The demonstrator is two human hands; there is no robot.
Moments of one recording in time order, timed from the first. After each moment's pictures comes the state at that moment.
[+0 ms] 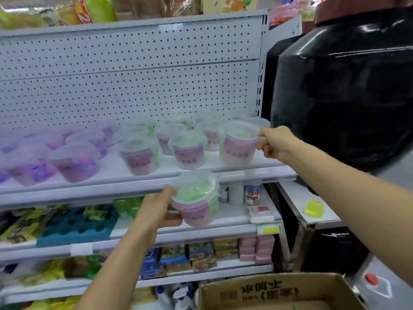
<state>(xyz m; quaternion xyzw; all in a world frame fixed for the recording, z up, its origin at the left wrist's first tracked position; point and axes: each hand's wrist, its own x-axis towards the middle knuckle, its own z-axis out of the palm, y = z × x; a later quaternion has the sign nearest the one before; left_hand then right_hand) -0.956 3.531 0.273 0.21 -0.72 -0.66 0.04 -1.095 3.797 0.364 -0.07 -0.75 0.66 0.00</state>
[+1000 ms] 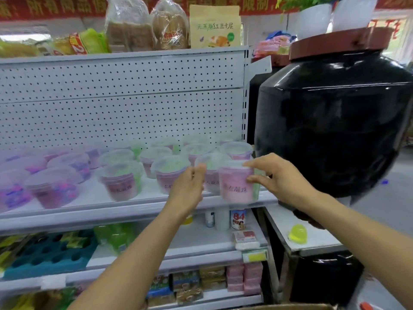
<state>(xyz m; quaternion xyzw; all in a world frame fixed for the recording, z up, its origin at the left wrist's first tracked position) -1.016 3.630 0.340 0.00 -0.84 -0.52 0.15 -1.055 3.865 0.351 0.30 -0.87 0.29 0.26</state>
